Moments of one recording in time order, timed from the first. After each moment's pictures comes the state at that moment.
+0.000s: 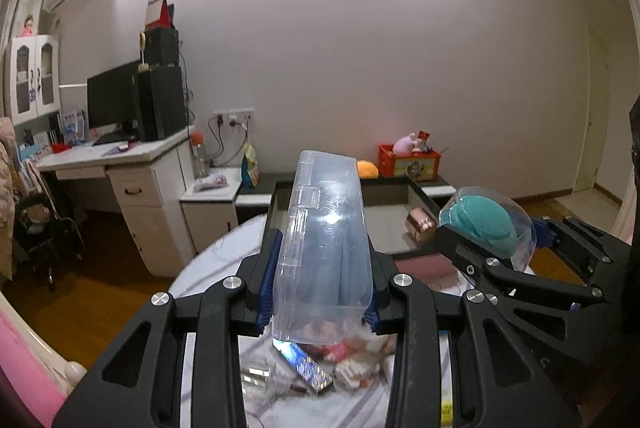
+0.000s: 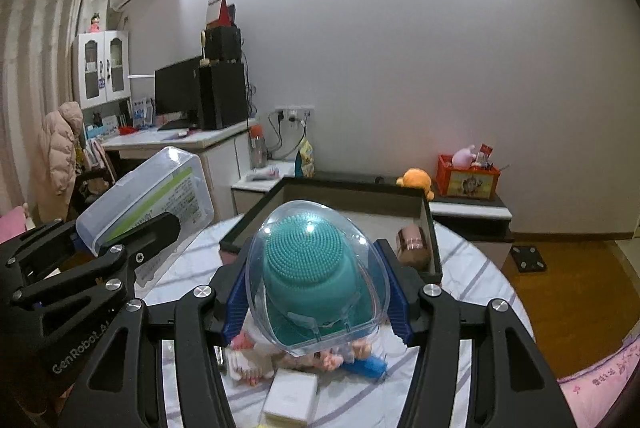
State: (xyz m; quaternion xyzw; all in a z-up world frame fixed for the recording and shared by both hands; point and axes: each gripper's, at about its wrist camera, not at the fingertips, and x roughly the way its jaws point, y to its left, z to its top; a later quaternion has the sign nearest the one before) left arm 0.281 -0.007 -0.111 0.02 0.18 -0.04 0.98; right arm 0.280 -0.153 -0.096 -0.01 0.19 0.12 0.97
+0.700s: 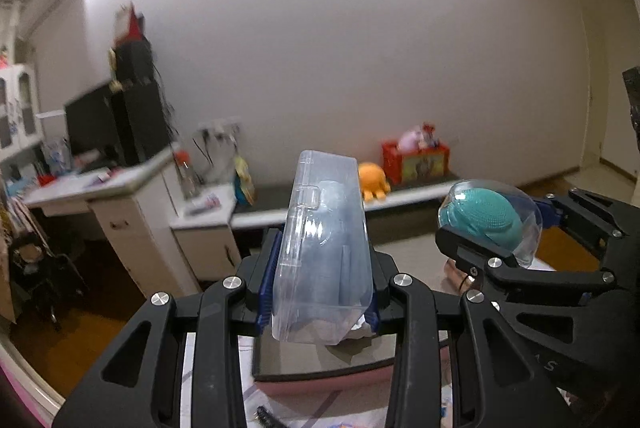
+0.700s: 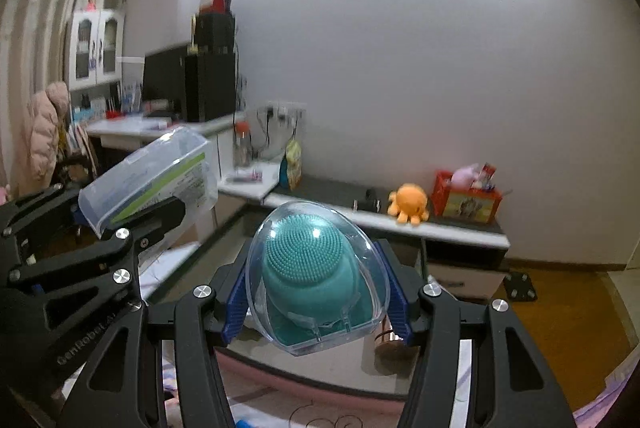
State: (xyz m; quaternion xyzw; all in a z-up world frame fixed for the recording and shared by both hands) left arm 0.434 -0.022 -0.114 0.07 0.21 -0.06 0.97; right arm 0.407 -0.151 -0.099 -0.06 0.21 0.12 0.97
